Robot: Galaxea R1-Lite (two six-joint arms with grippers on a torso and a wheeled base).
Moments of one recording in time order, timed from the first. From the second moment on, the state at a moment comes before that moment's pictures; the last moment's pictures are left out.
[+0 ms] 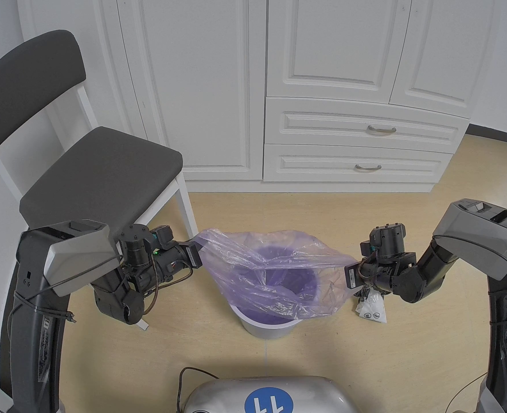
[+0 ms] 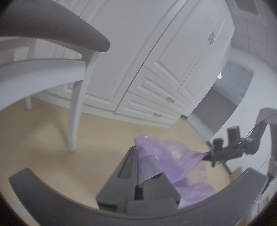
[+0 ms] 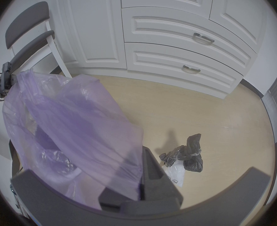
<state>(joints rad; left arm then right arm) -0.25 2.53 -1.00 -1.42 -0.39 -0.37 0.28 2.39 -1.02 -0.77 -0.10 -0.04</state>
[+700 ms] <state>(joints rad) -0.26 2.69 -1.07 -1.53 -0.45 -0.42 0.28 2.42 -1.14 -0.86 -0.11 0.10</state>
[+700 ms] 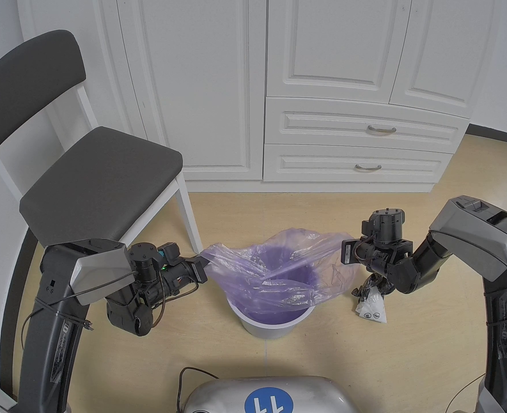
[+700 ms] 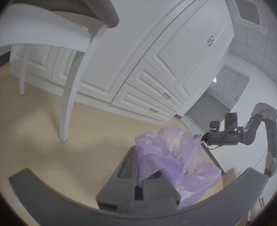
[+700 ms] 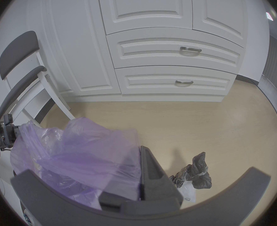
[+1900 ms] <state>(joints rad) -0.26 2.65 -0.98 -1.38 -0.45 -0.31 0.28 2.41 -1.14 -0.45 -0.10 0.06</state>
